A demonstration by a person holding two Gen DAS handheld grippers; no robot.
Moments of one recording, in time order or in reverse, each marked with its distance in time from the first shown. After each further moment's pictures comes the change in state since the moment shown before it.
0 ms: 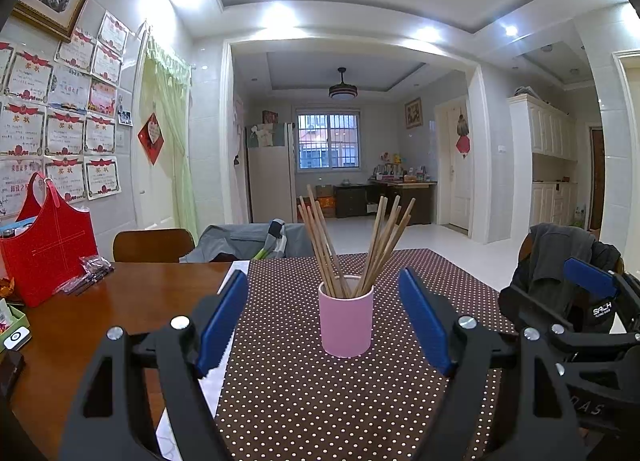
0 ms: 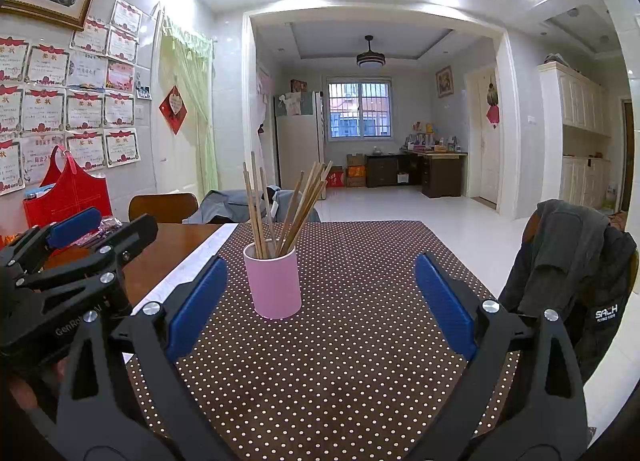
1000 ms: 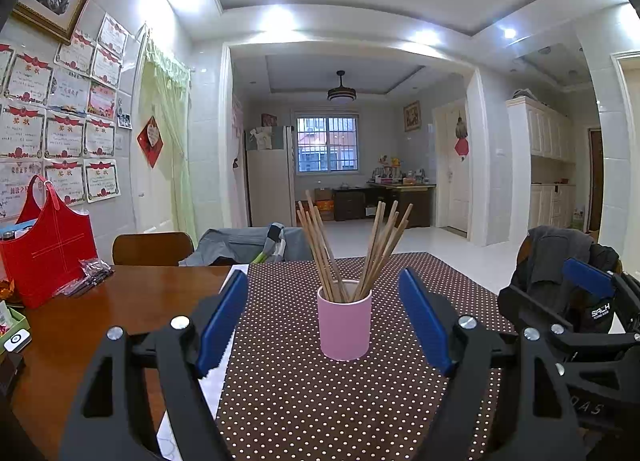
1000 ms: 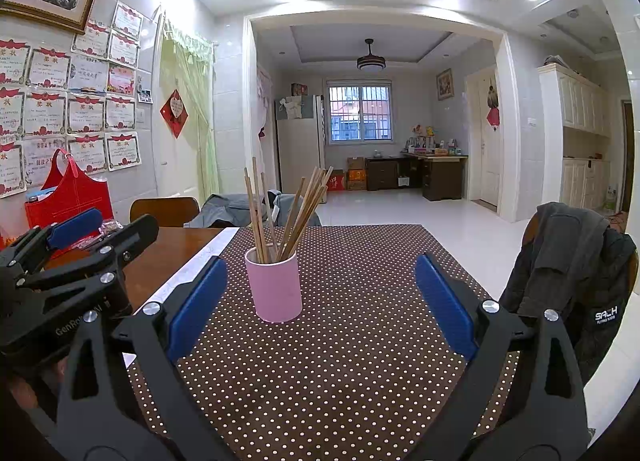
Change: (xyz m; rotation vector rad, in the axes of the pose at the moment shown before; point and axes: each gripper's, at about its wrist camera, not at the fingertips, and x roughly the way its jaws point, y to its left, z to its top) left arm -0.003 -0.004 0.006 0.002 -0.011 -0.002; right arm -0.006 -0.003 0.004 -0.002 -0.012 0.003
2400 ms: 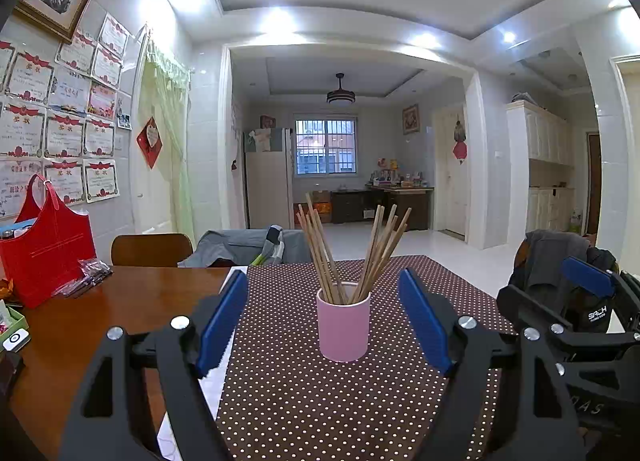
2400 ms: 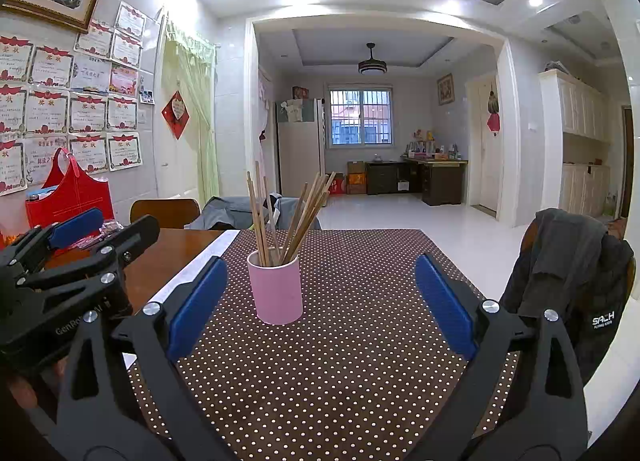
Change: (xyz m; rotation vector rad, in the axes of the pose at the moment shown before) left arm -0.001 -0.001 0.003 -0.008 -0.009 -0.006; right arm -0.004 0.001 0.005 -0.011 -0.013 0.001
